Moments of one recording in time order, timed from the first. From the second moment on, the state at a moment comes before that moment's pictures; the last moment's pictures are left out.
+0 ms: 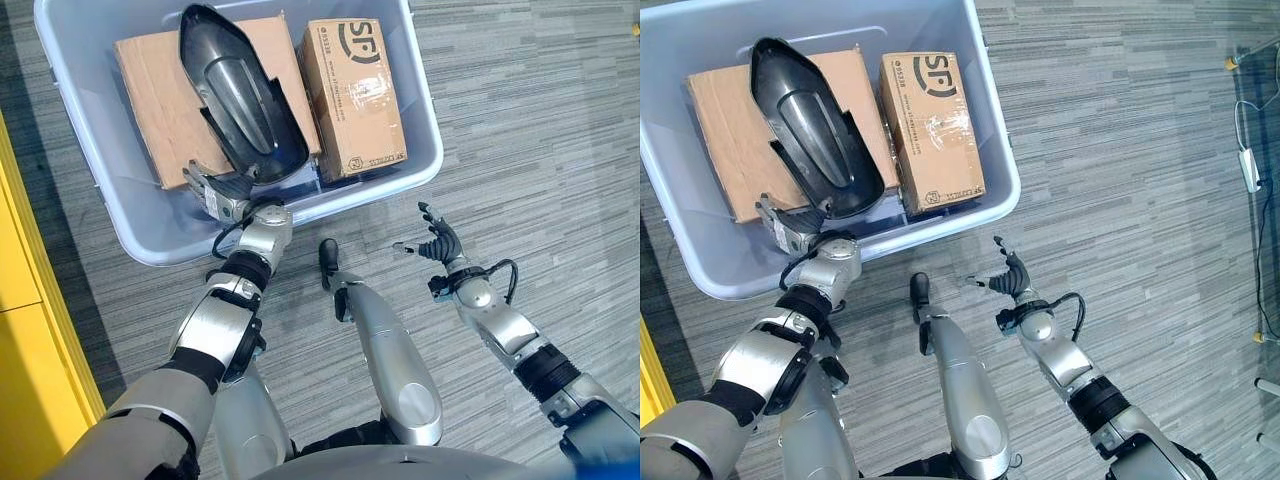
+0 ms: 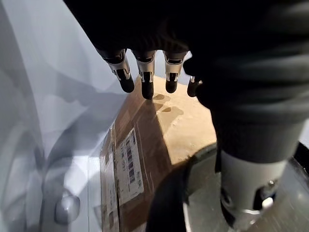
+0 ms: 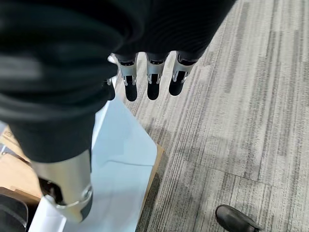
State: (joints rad) left arm -0.91 0.24 -0.24 0.99 -0.28 0.08 1.18; right arm -0.35 -0.48 0.52 0.19 0.24 0.14 -0.36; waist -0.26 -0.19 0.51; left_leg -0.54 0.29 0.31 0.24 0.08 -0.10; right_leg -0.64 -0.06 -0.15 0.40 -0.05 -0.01
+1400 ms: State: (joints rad) left arm -0.99 0.31 -0.29 1.03 -0.18 0.15 1.21; right arm -0.36 -0.48 0.52 0.24 0.24 0.13 -0.36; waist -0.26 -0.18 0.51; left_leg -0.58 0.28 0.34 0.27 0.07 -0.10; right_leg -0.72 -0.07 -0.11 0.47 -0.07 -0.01
